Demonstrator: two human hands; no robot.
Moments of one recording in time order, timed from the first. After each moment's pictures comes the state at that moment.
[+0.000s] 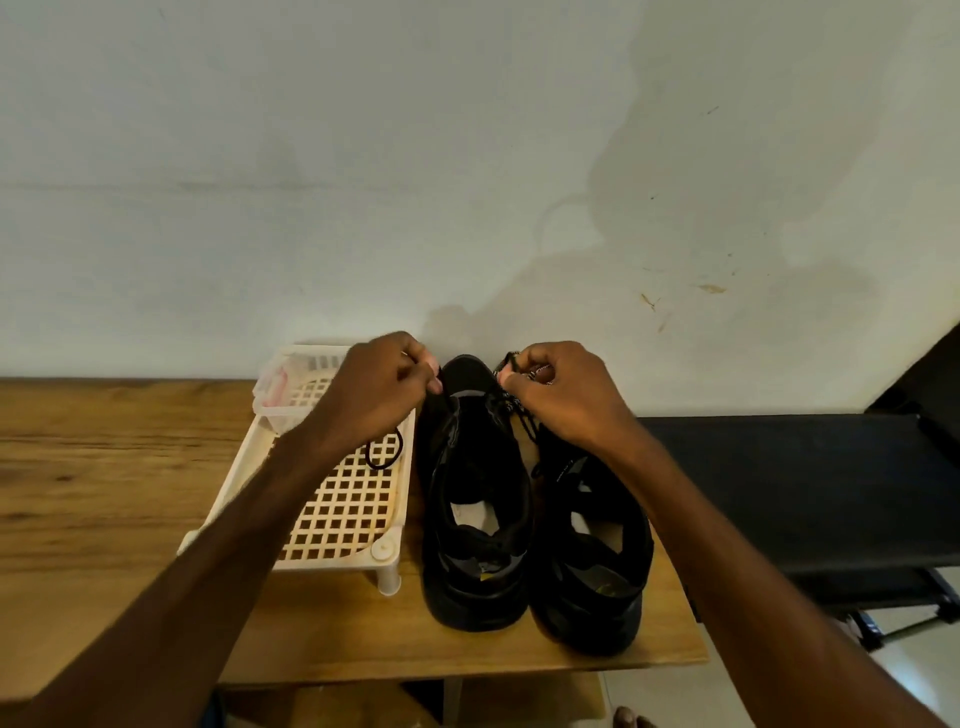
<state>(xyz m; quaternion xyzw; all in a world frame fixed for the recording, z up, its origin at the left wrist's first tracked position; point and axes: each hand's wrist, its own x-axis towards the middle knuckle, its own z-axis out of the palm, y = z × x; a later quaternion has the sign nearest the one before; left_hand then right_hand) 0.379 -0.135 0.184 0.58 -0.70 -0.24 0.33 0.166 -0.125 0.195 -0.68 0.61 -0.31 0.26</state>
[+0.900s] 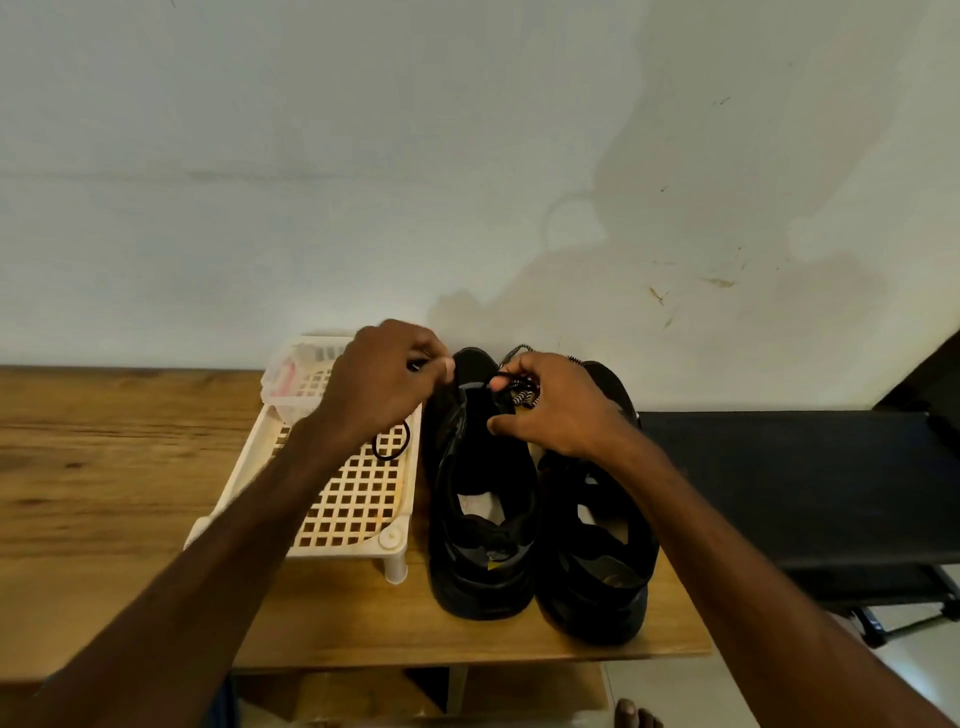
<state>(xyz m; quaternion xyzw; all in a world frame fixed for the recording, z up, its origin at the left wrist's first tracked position) 0.381 -0.134 0.188 0.58 -0.73 -0.16 0.32 0.173 -0.120 0.185 -0.71 0.59 -0.24 0.30</state>
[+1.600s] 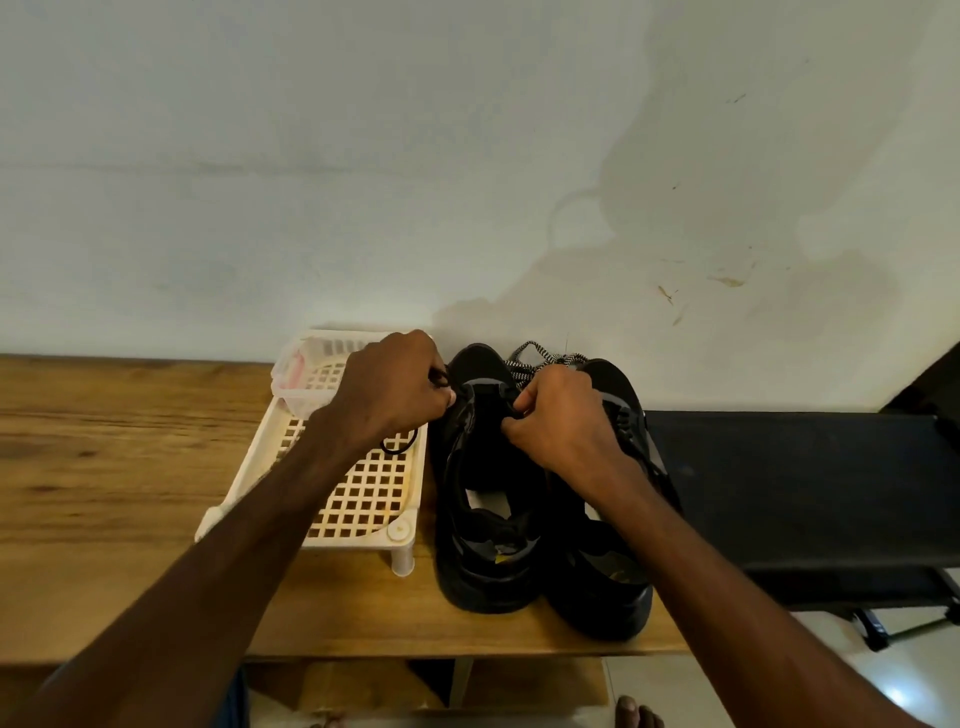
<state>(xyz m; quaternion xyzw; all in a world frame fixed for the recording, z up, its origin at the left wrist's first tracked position) 0.376 -0.132 0.187 0.64 -0.75 -0.07 0.15 0.192 -0.112 0.169 -0.66 0.70 -0.19 0.19</state>
